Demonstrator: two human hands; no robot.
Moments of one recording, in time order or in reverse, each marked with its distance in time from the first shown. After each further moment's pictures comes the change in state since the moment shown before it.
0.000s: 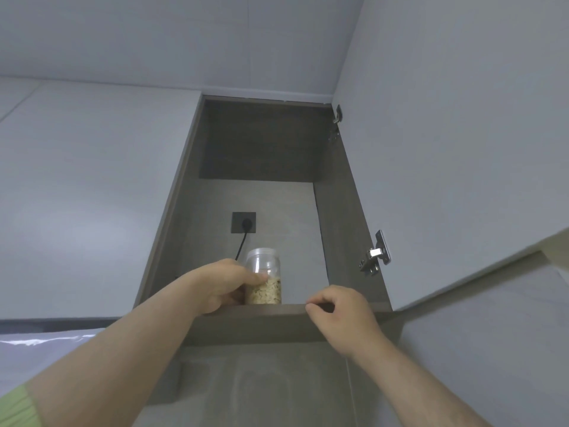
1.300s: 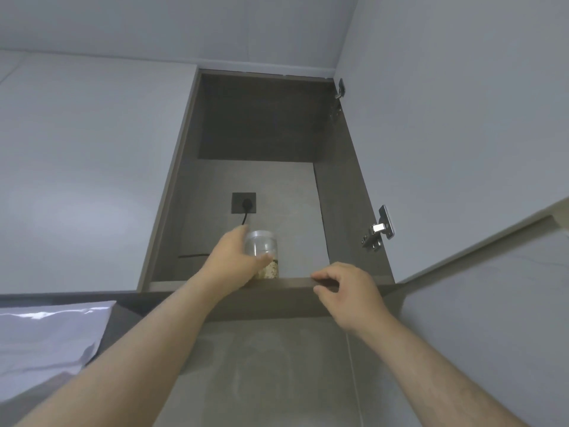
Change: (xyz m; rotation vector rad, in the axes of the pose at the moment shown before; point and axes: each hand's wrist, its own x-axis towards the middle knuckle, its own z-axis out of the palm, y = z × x) left_hand -0.017 -0.022 0.018 0.374 0.374 0.364; right_hand -0.009 0.006 0.006 -0.080 0.009 -0.053
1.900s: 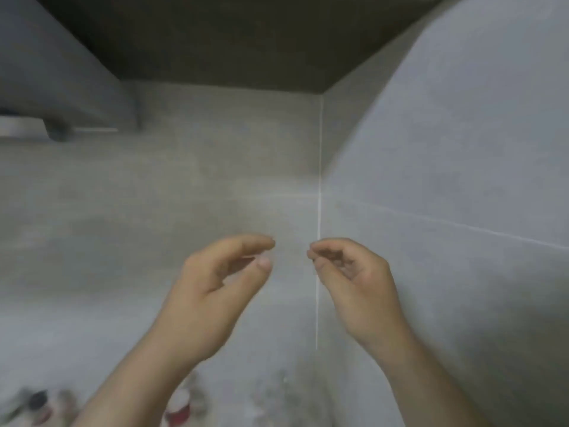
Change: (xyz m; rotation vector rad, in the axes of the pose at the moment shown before) left_hand -0.299 -0.101 0.115 -0.649 -0.259 -0.091; right_hand -0.299 -0.001 0.045 0.496 -0.135 0.571
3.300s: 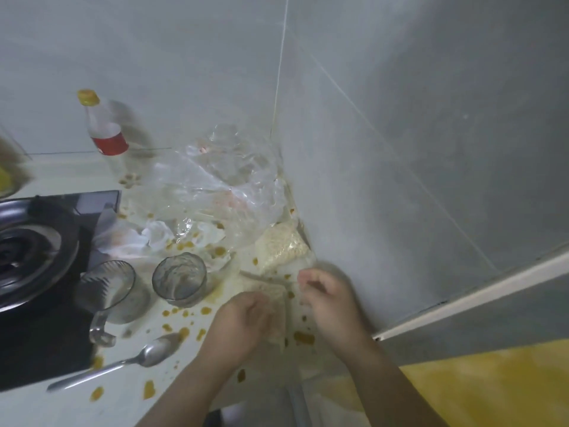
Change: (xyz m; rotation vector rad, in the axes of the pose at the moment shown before) left_hand -0.396 -0.160 0.200 0.172 -0.382 -0.905; right_hand -0.350 0.195 -0.074 -0.219 -0.223 1.124
